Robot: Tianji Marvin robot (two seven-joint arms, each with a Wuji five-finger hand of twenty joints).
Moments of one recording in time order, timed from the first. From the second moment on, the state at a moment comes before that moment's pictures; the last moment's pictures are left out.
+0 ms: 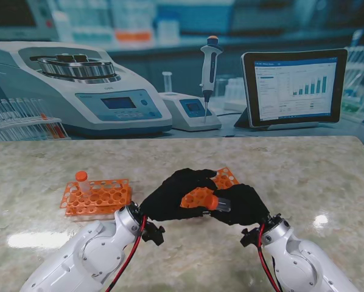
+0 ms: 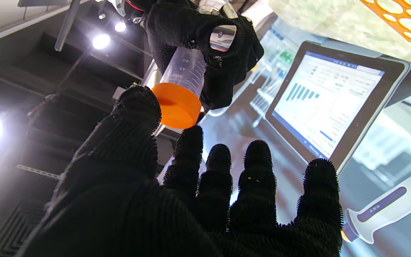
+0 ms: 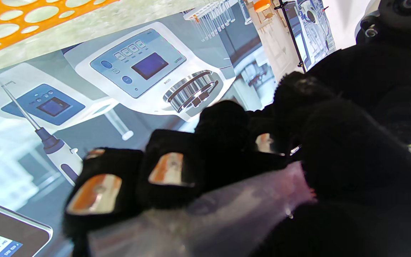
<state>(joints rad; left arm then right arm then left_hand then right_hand) 1.50 -1.13 -0.97 -1.65 0.51 -0.62 0.14 -1.73 -1.13 1.30 -1.65 -0.74 -0.58 -0.32 0.89 -0.34 0.24 -0.01 0.37 0.14 0.53 0.61 0.40 0.06 0.14 0.36 0.36 0.12 0.15 0.48 0.03 0.34 0.42 0.45 0.59 -0.67 0.82 -0.02 1.03 -0.27 1.26 1.43 1.40 -0.13 0.94 0.90 1.30 -0.11 1.40 0.91 1.13 0.00 1.68 0.81</state>
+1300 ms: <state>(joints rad) 1.46 -1.15 -0.93 -1.60 0.55 -0.61 0.22 -1.73 -1.13 1.30 -1.65 -0.74 -0.57 -0.33 1.00 -0.35 0.10 -0.04 0.34 0.12 0.87 0.71 0.46 0.06 0.19 0.38 0.41 0.12 0.20 0.52 0.05 0.35 0.46 0.45 0.59 -0.67 0.82 -0.02 1.03 -0.27 1.26 1.43 1.40 -0.13 0.94 0.90 1.30 -0.11 1.40 0.91 1.13 0.00 1.68 0.81</state>
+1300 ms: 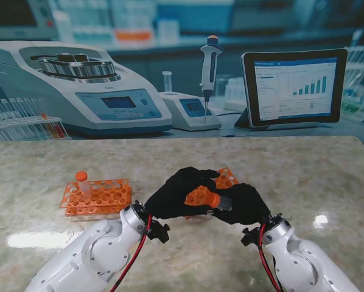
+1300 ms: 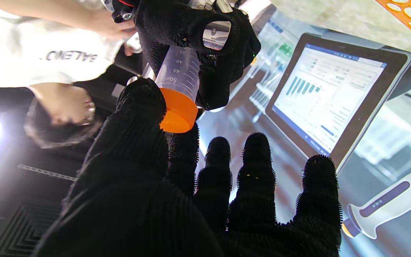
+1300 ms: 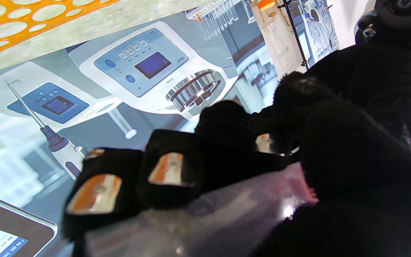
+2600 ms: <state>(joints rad) 1.49 -1.16 -0.95 -1.60 0.59 -0.69 0.24 -1.73 -1.13 1.29 -1.65 -0.74 -0.57 -0.33 1.06 -0.44 0.34 -0.11 0.61 0.11 0.42 0.37 0.54 0.06 0.15 0.32 0.46 0.12 0.17 0.45 0.05 0.35 0.49 0.44 0.59 -0.67 0.82 -0.02 1.03 -0.27 1.25 1.43 1.40 -0.13 0.94 0.90 1.30 -0.11 1.40 0.91 1.13 0.00 1.69 0.81</state>
